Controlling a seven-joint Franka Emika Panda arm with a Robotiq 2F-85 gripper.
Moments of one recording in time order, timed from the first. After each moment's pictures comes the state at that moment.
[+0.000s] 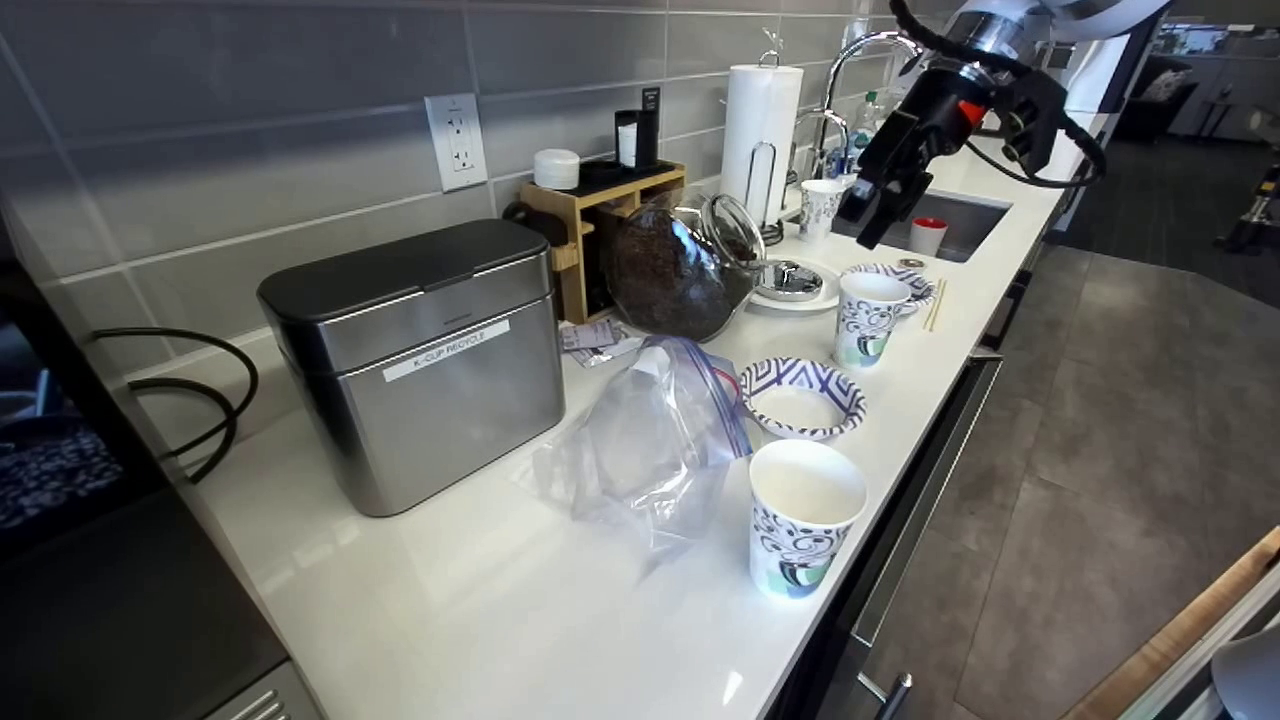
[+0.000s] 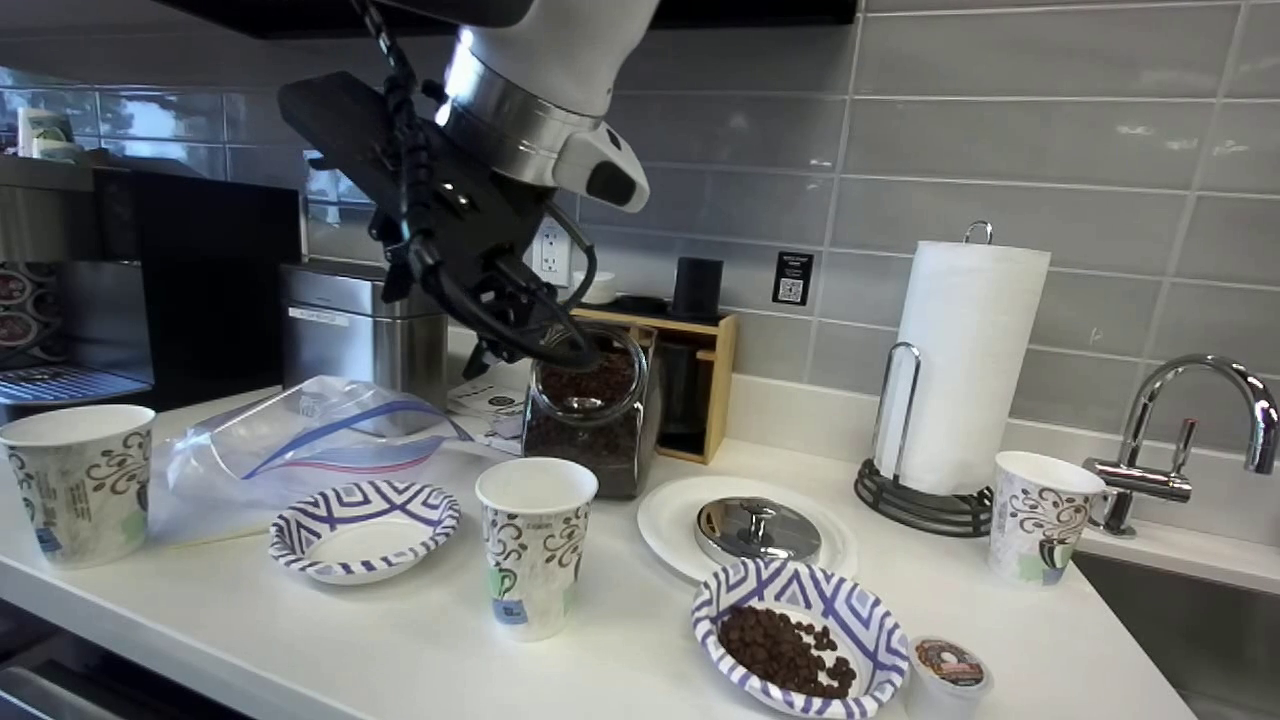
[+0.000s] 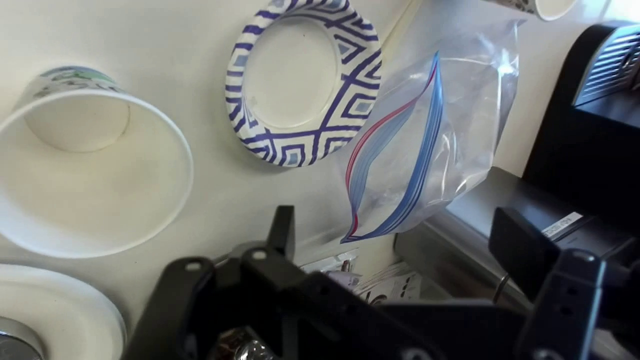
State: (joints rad) arm 0.18 -0.23 -0.19 -2.38 0.64 2.07 -0.69
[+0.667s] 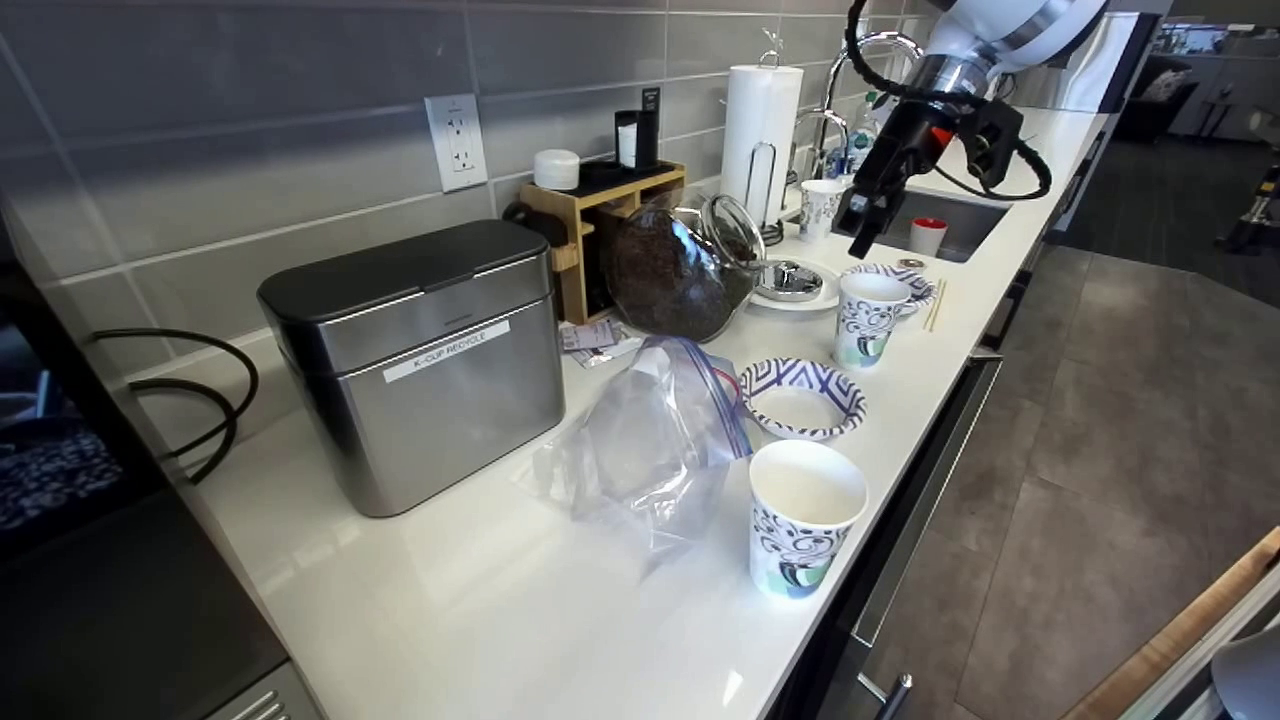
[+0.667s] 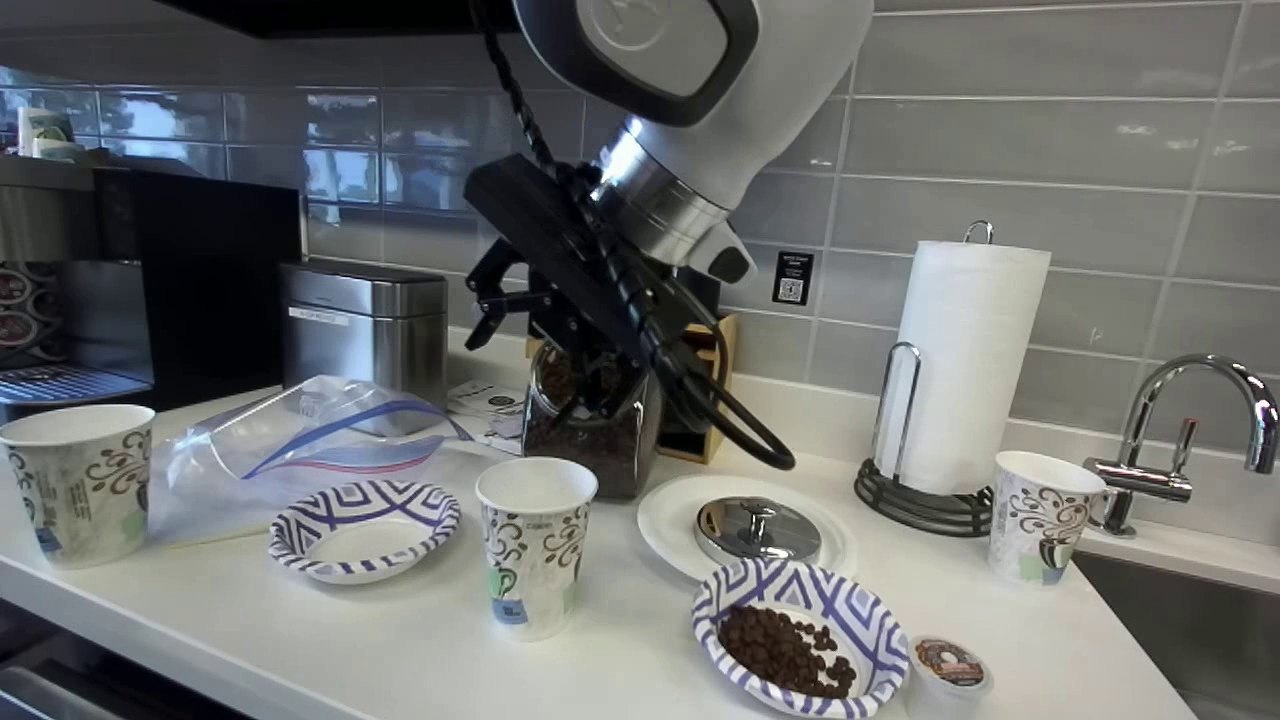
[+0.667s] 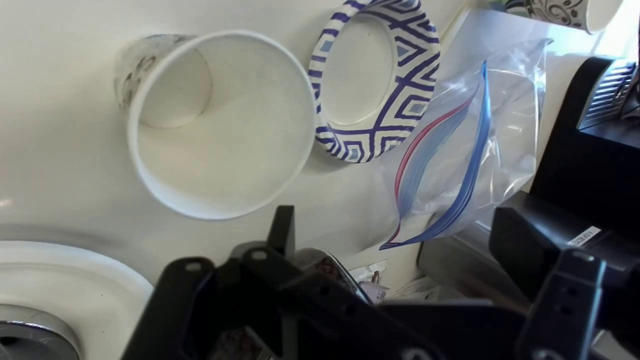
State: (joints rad) arm 0.03 0.05 -0.16 -2.14 0.64 1.89 -0.86
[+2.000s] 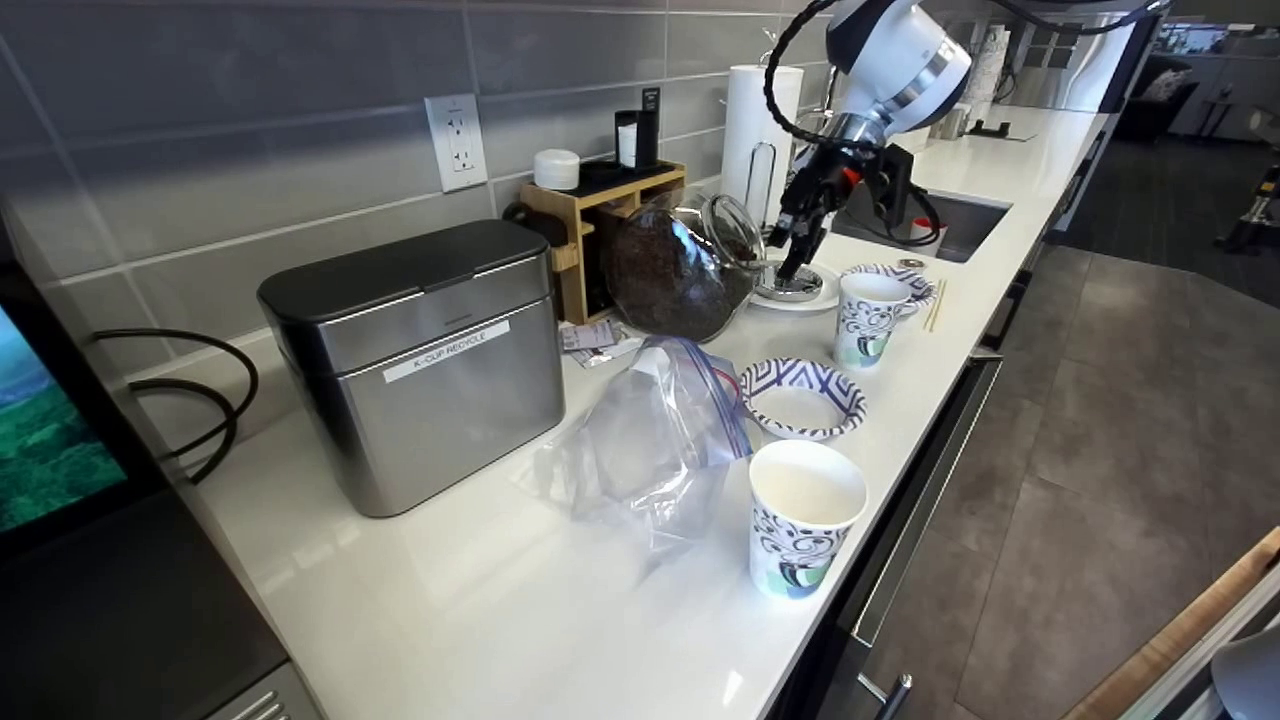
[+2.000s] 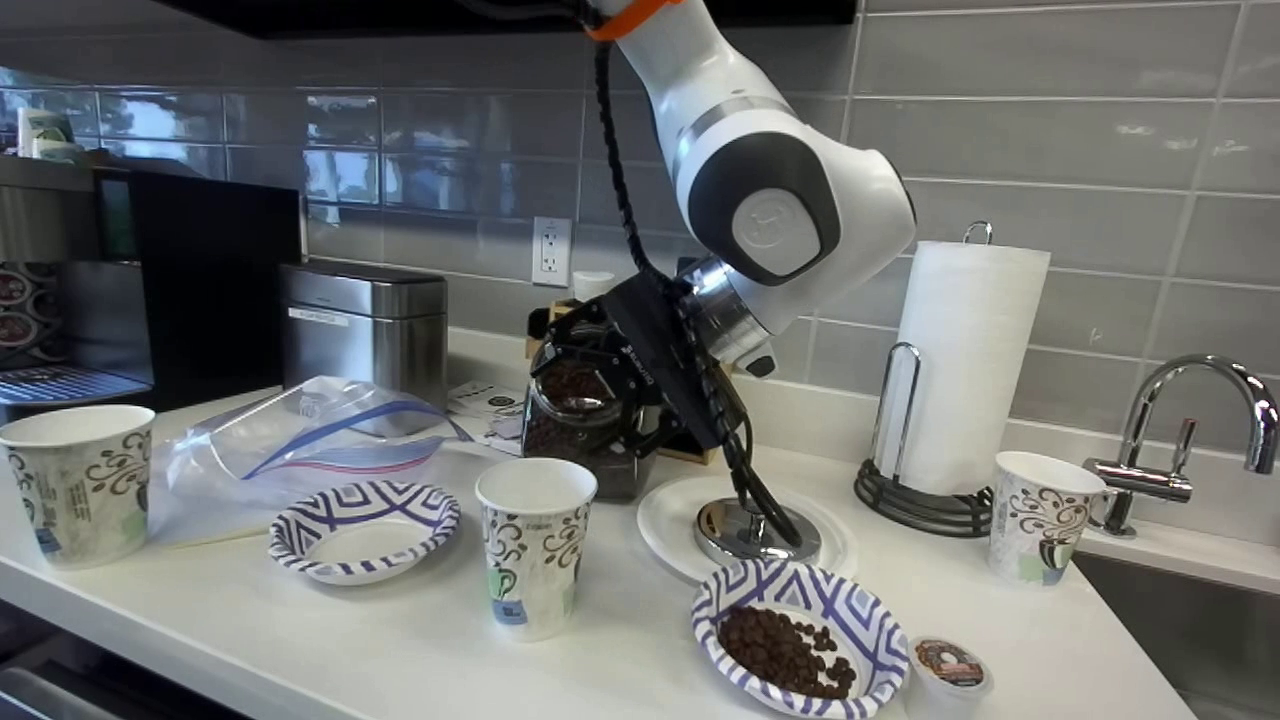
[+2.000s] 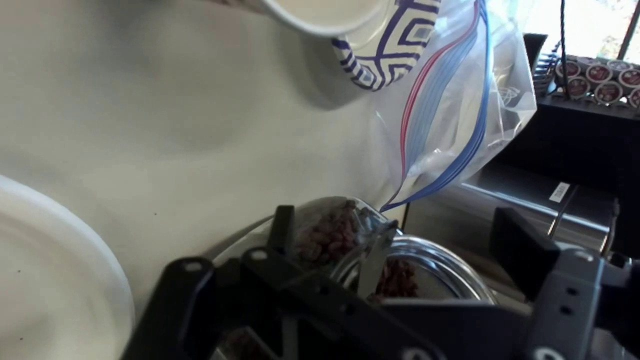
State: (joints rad) arm -0.13 0.50 0.01 -1.69 0.73 1.68 -0.87
